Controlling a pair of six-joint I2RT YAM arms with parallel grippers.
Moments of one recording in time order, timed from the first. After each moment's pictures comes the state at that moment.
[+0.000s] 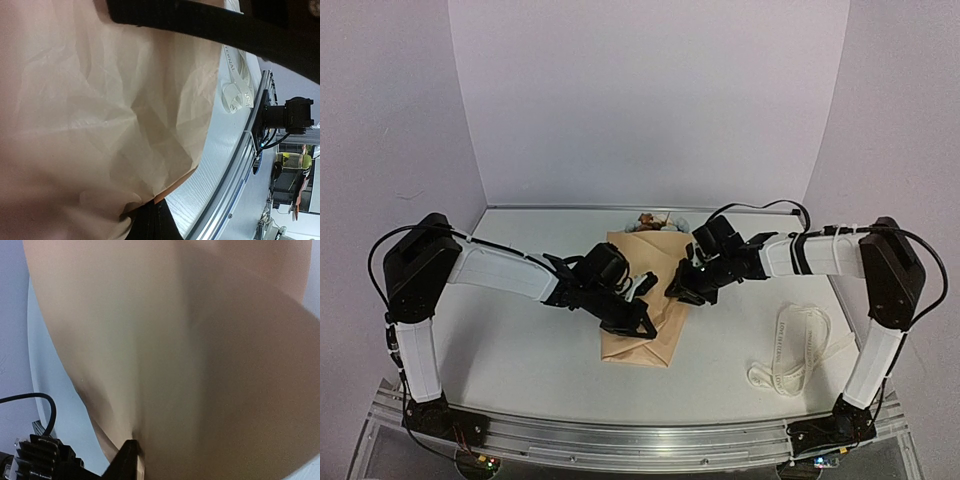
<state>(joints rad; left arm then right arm) -0.94 1.92 1.18 -0.11 0.53 -0.58 0.71 1.82 1.20 -0.28 -0.23 0.88</state>
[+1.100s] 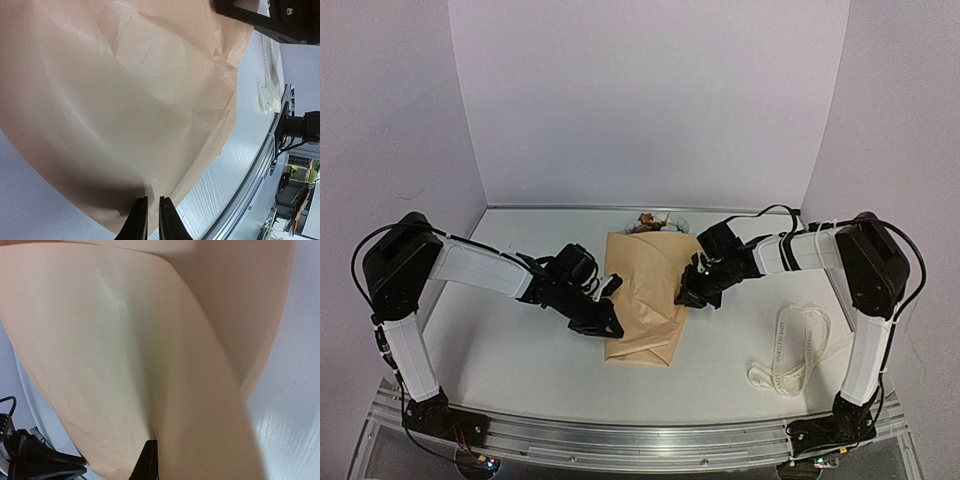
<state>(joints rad) -0.82 1.83 1.01 -0.16 0.51 -0.55 0.63 1.94 1.22 -0.28 -0.32 0.87</state>
